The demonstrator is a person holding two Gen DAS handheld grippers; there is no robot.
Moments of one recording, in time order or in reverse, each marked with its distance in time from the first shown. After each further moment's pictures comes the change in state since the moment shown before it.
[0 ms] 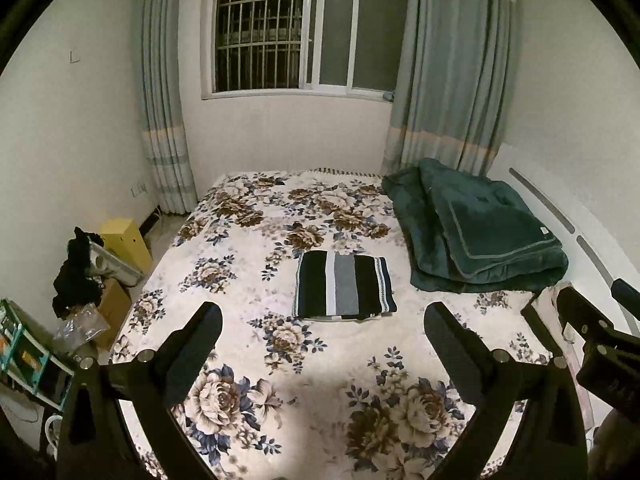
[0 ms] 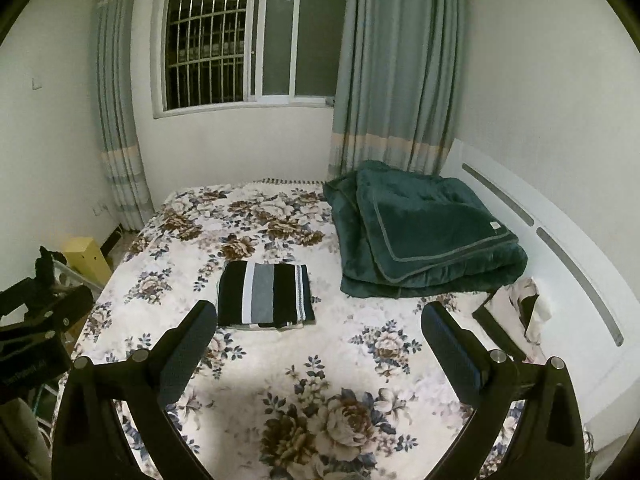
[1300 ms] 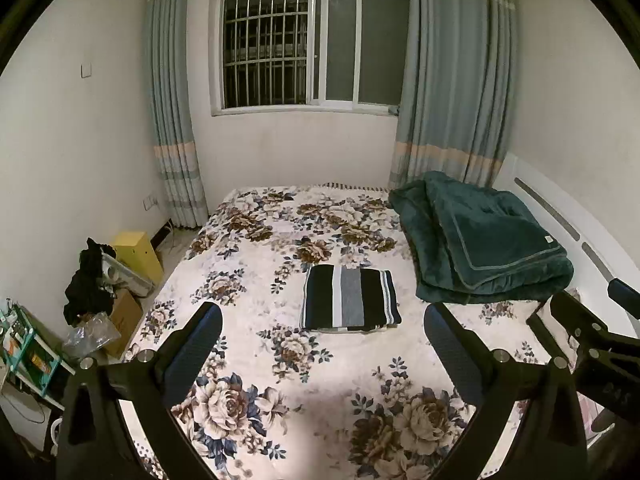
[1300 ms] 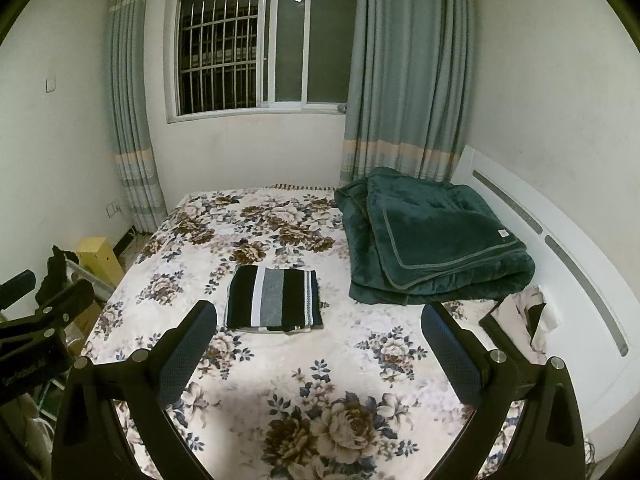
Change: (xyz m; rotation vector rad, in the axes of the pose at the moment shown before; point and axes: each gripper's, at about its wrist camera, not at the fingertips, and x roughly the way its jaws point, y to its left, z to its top) left arm -0.024 -0.012 0.002 0.009 -0.054 0.038; right arm -0.006 -0.010 0.013 -0.023 -0.013 0.047
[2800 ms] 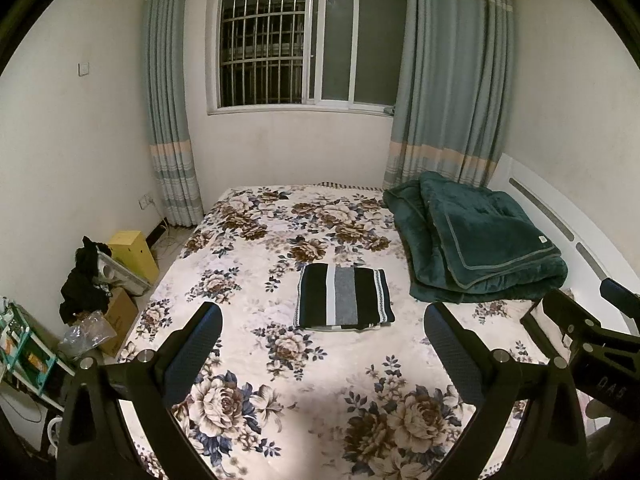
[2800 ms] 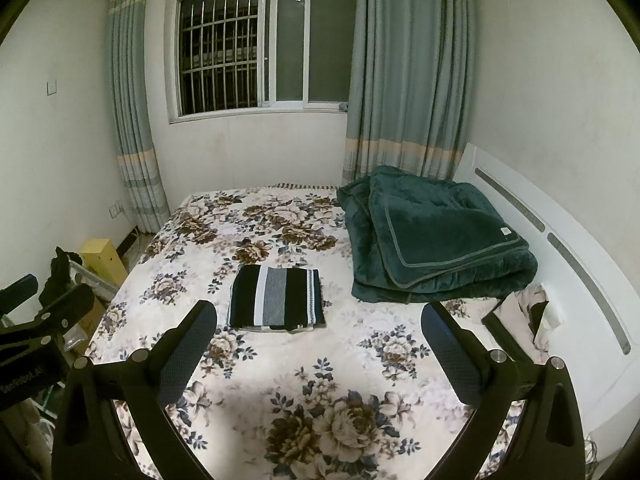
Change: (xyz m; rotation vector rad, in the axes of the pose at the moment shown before) left arm -0.004 -0.006 0.004 0.004 0.002 -0.027; right arm -0.002 0.012 -0.014 0.015 -0.003 -0.002
